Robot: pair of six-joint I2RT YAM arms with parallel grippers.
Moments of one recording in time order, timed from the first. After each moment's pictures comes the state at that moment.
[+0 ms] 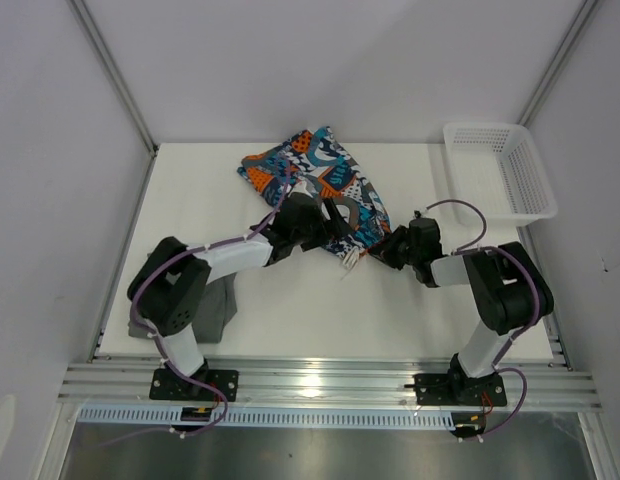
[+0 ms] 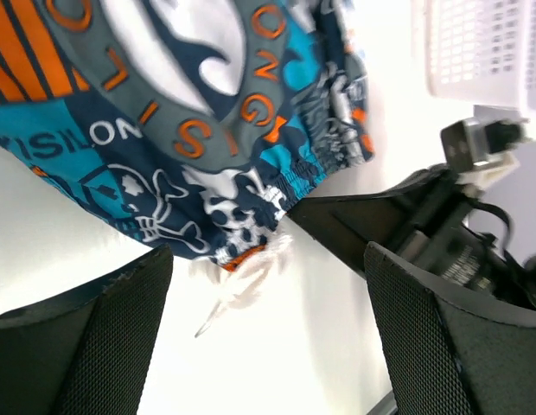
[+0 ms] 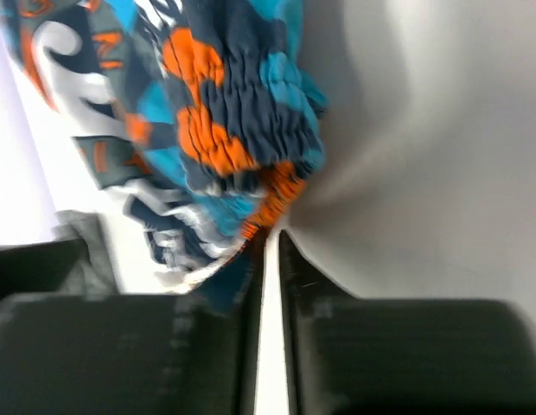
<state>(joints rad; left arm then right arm) -0.68 1.78 1.06 0.12 0.04 -0.92 0.29 1.74 0.63 0.51 -0.28 0.96</state>
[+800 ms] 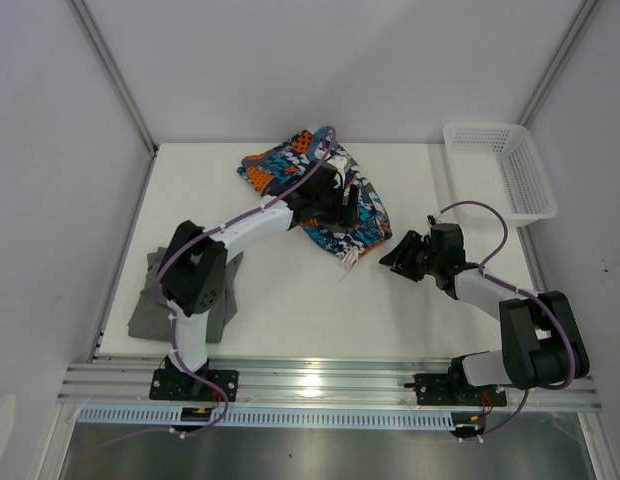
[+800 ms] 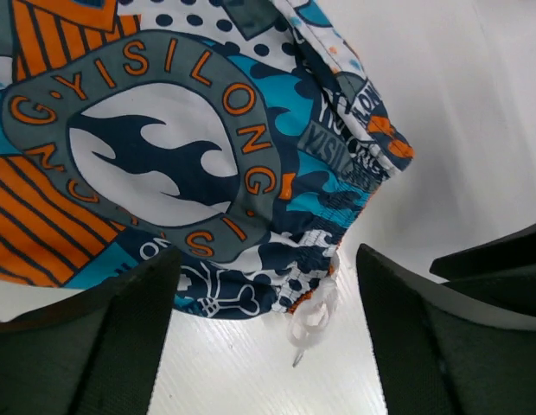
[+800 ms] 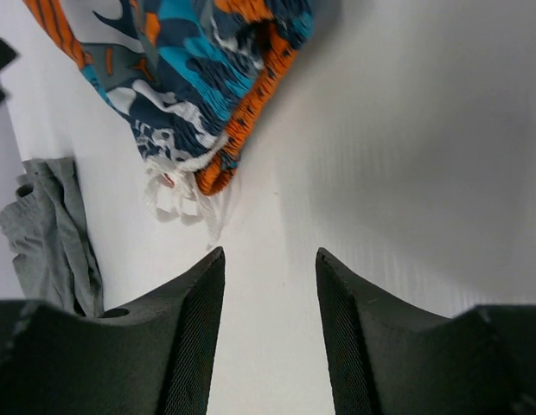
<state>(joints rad) -0.67 1.94 1.53 -0.31 0.06 -0.36 0.20 1.37 0.55 0.11 -0.37 0.72</state>
